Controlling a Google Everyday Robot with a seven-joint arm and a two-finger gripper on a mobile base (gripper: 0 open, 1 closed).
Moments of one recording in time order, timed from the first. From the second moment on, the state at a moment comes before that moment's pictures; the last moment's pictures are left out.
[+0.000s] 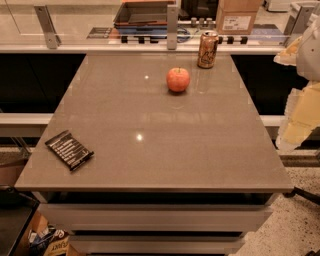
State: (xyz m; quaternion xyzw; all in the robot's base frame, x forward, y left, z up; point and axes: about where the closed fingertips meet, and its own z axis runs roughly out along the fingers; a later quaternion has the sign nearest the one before) arm 0.438 -0.214 0.987 -0.60 0.78 -0.05 0.18
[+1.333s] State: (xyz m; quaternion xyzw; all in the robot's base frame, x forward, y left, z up) arm 0.492 -0.205 0.990 -0.54 0.80 -0.01 0.26
